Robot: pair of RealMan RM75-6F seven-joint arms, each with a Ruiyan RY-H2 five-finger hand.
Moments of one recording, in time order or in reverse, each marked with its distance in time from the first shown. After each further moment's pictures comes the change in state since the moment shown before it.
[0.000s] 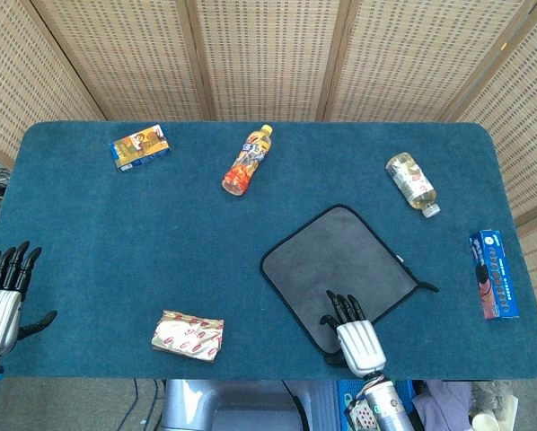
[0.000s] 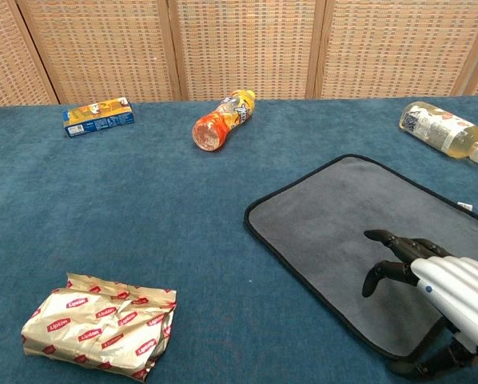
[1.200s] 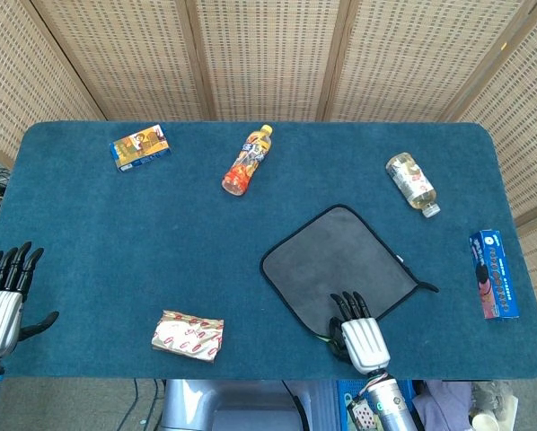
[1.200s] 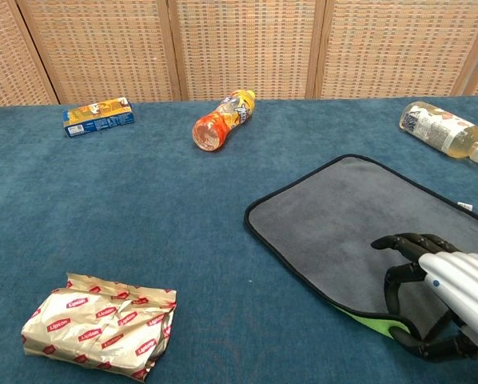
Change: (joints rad) left arm 0.000 0.004 0.005 -0.005 0.013 0.004 -0.013; right arm 0.007 -0.006 0.002 0.031 0.014 0.023 0.018
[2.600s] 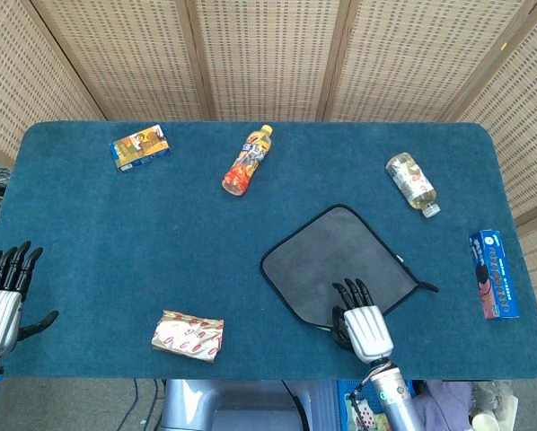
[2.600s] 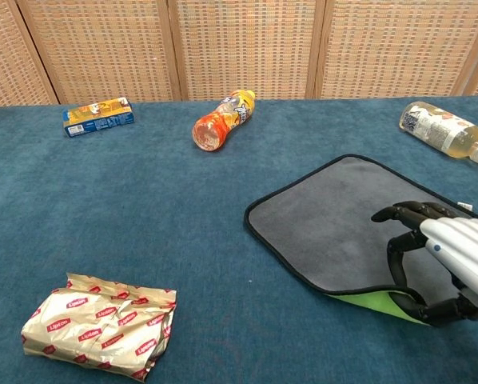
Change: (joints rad) left arm -0.001 0.000 -0.002 0.005 -0.001 0.000 -0.009; right arm 0.049 0.048 0.049 -0.055 0.002 -0.001 -0.026
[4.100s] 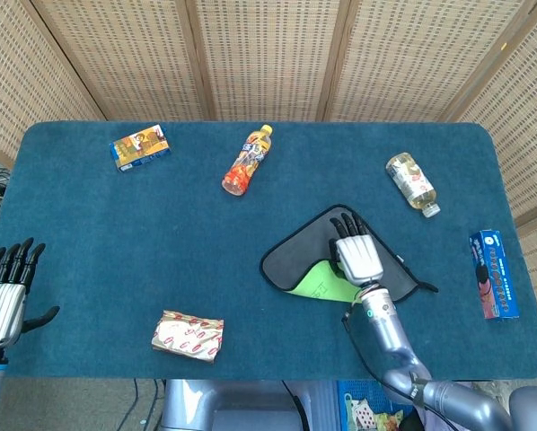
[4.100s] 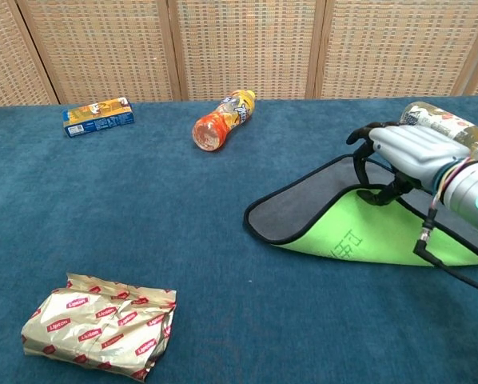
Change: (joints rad) left arm -0.029 -0.026 -0.019 0.042 -0.062 -0.062 0.008; right arm 0.344 -0.032 0.297 0.258 0.237 -0.271 -0.037
